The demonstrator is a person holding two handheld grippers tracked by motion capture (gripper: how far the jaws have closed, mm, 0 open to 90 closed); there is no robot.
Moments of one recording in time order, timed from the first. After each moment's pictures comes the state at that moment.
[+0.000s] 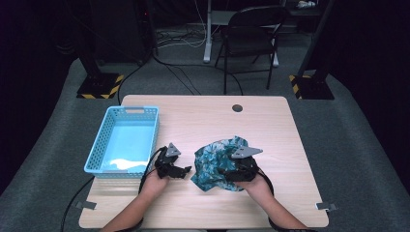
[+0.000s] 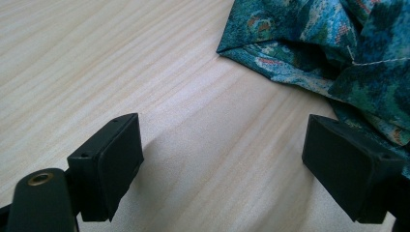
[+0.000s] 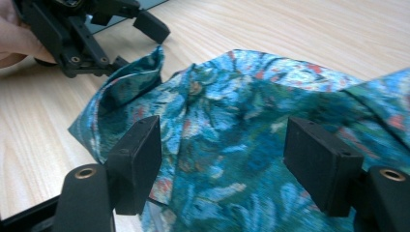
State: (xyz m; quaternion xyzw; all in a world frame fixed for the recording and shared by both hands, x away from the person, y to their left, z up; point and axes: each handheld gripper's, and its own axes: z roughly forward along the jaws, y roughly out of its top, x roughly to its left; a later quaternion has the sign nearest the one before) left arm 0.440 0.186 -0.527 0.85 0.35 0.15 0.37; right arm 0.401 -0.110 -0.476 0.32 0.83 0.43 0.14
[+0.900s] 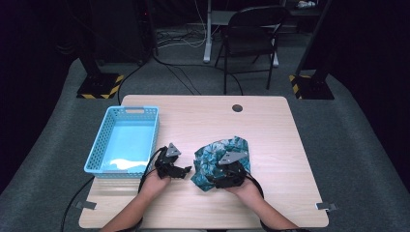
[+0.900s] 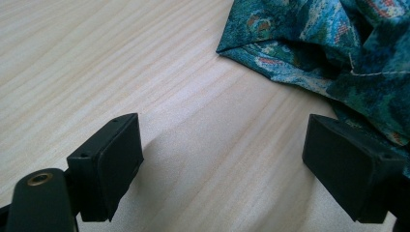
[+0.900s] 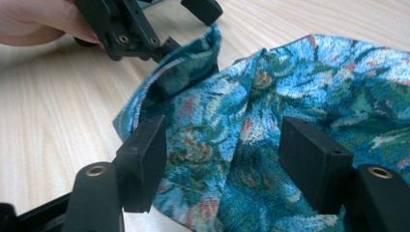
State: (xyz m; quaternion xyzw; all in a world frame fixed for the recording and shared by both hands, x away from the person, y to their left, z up) left arm 0.440 0.185 -0.527 0.85 0.35 0.15 0.37; right arm 0.396 -0.078 -0.494 0.29 0.85 0.42 0.09
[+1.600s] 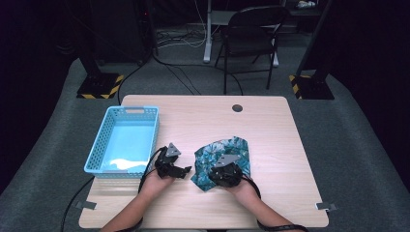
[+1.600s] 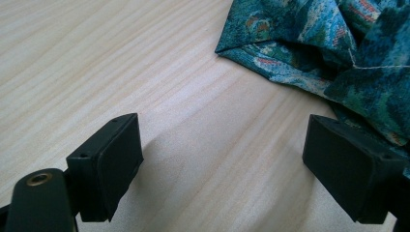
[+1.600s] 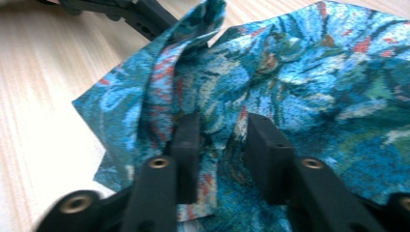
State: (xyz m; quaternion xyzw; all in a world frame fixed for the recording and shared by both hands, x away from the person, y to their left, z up) left arm 0.440 0.186 -0.527 0.85 0.35 0.15 0.37; right arm 0.402 -0.068 -0.514 0.27 0.87 0.38 0.12
